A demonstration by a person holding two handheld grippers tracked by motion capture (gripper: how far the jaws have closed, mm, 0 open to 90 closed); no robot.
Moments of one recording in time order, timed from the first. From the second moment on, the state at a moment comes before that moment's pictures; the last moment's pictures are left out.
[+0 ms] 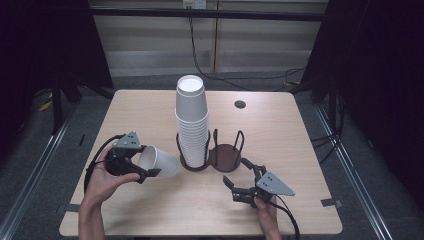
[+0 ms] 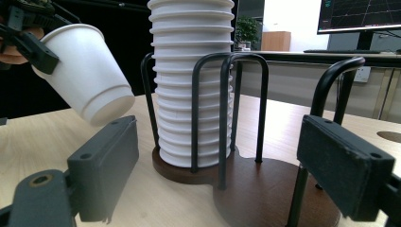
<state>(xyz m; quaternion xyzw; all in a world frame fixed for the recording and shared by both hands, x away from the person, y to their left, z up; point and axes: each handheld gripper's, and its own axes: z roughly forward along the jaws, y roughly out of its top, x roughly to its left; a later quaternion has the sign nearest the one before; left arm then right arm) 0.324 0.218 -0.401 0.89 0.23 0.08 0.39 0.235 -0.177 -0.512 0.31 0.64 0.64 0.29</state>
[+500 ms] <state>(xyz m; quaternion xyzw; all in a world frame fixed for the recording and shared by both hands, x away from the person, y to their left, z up) 0.353 0.227 -0.389 0.90 0.25 0.10 0.33 0.235 -0.177 -0.512 0.31 0.64 0.64 0.29</state>
